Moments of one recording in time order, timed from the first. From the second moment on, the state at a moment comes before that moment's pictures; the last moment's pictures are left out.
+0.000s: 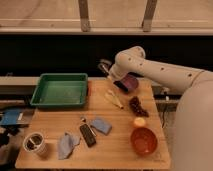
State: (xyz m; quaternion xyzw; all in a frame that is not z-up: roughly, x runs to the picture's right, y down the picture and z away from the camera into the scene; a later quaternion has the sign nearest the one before) arm 0.054 -0.058 0.830 -0.18 -0.08 0.39 0.90
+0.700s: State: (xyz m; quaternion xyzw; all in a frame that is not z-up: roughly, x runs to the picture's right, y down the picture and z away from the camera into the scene) arm 0.035 -0.014 0.859 -0.23 -0.04 0.37 0.90
